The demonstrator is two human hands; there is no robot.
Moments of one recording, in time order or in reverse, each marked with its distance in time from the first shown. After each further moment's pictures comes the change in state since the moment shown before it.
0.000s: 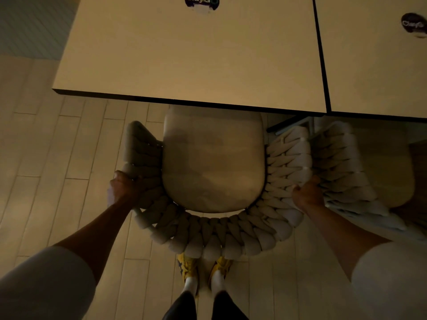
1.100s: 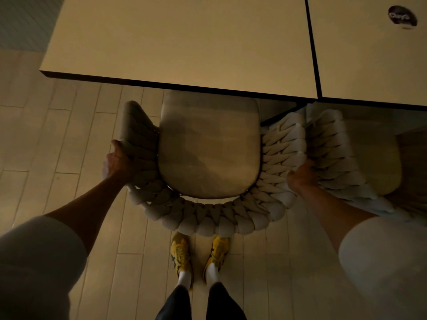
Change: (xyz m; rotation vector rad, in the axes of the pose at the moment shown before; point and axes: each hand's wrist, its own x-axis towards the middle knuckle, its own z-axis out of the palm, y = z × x) left_hand 0.000 0.024 -0.002 0.070 -0.018 0.197; right_hand 0.013 0.007 0.002 -0.067 0.013 -0.006
